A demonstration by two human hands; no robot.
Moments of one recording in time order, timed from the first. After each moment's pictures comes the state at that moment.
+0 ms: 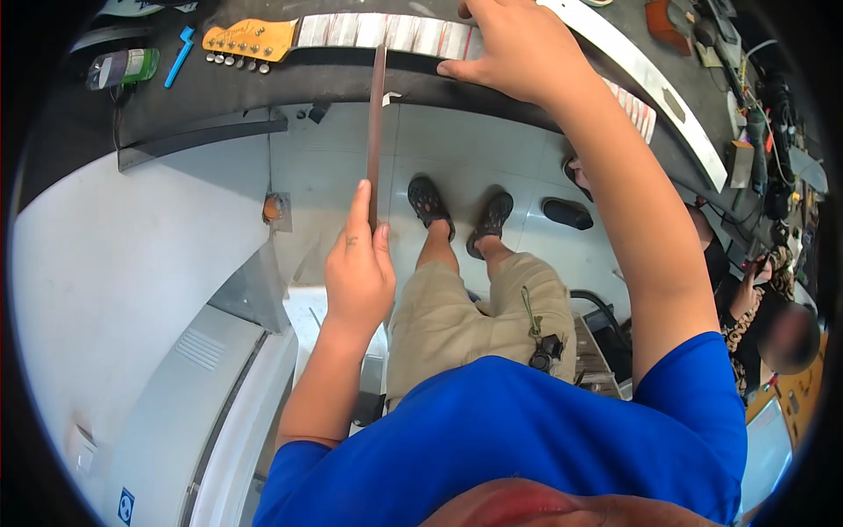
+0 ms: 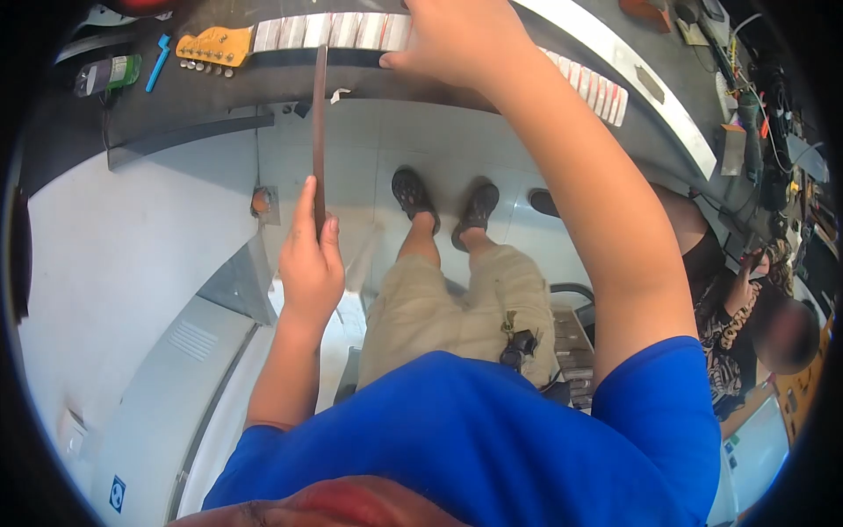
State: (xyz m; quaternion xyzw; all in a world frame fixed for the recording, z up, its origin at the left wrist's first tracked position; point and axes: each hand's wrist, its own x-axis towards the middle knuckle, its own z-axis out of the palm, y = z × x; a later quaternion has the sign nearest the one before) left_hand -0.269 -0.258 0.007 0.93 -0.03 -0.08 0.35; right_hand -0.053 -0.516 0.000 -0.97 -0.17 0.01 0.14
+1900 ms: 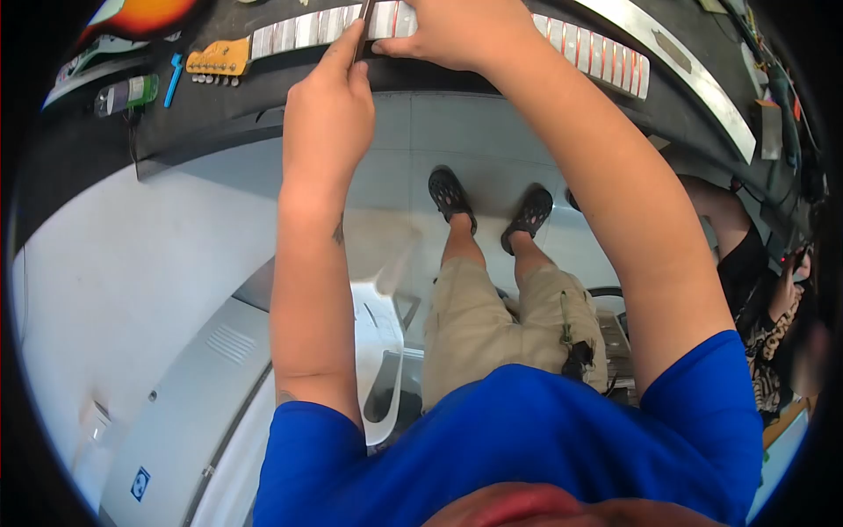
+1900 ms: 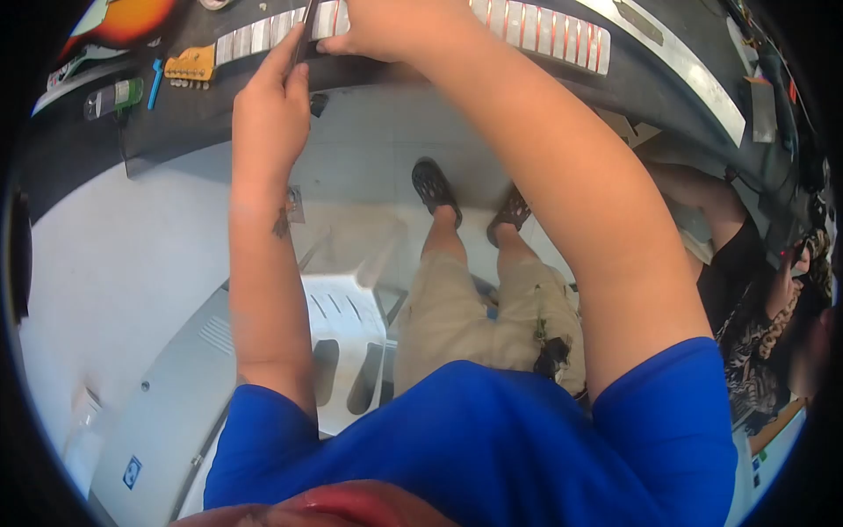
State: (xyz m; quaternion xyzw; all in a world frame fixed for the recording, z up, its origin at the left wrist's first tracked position) left_hand -0.128 -0.357 0.019 0.97 -0.01 -0.11 0.24; right_hand -0.072 -0.538 -0.010 -0.96 -0.14 0.05 0.22
